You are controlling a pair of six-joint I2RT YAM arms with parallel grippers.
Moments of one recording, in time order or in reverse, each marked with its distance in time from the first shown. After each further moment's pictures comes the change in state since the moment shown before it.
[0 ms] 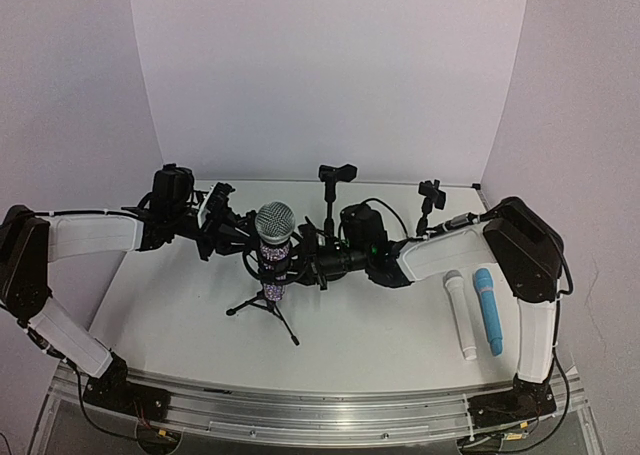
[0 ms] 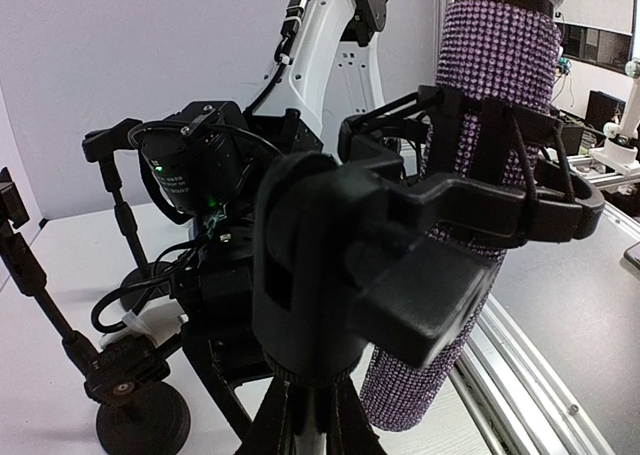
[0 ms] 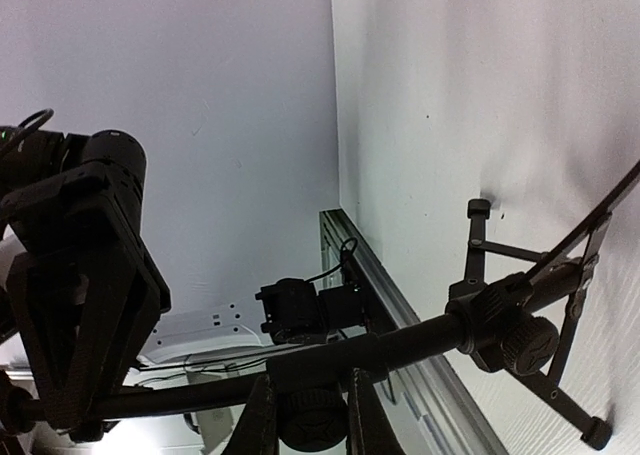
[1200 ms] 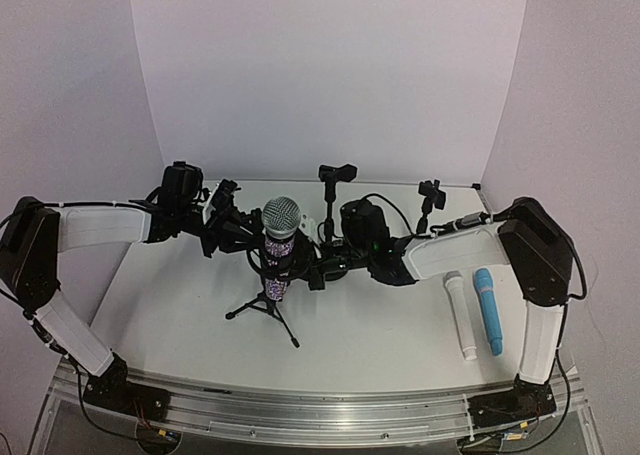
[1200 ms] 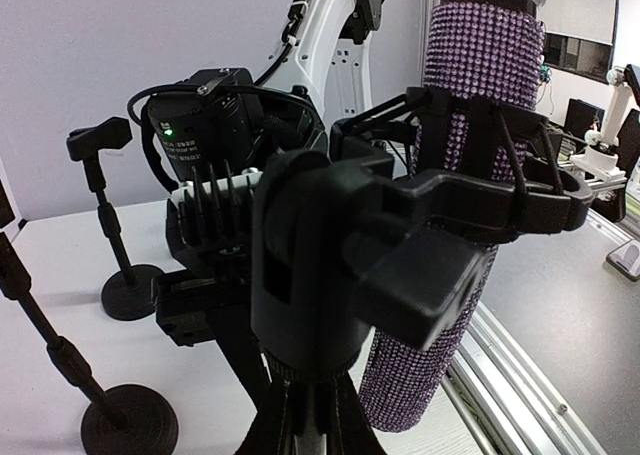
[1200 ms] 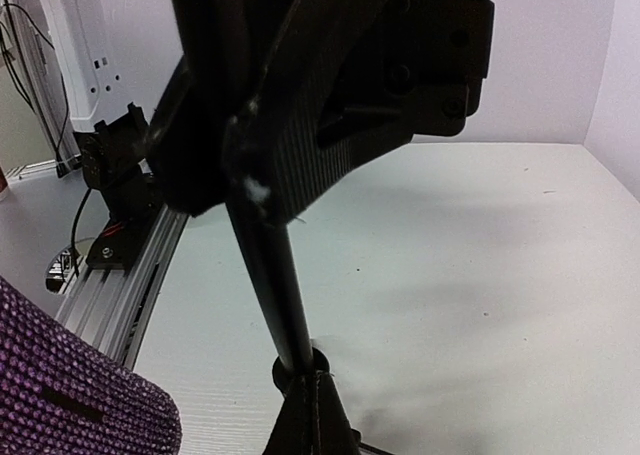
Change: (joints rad) left arm -0.002 0.072 0.077 -0.095 0.053 0.056; right arm 0.026 -0.063 -0.006 -0.066 0.054 -1.576
